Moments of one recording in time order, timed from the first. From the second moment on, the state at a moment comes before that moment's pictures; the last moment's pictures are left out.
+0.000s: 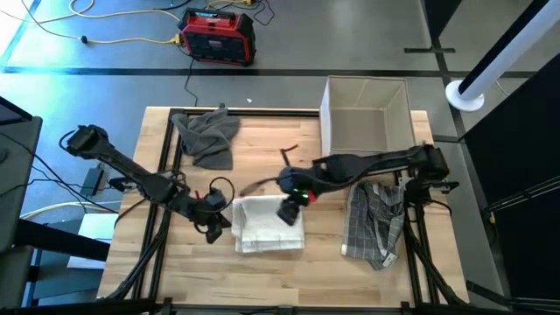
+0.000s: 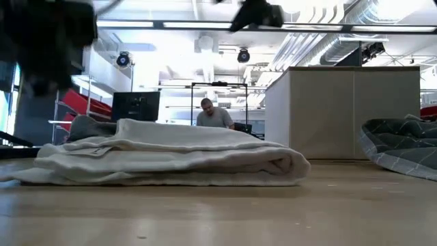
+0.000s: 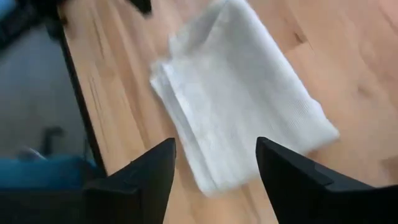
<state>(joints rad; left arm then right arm) -0.51 1.04 0.57 -0.23 -0.21 -0.89 0.20 1.82 1.77 -0.97 -0.02 0.63</state>
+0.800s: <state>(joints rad) -0.26 1.41 0.58 -0.11 -0.09 -0.58 0.18 1.82 1.02 -0.13 0.32 0.69</state>
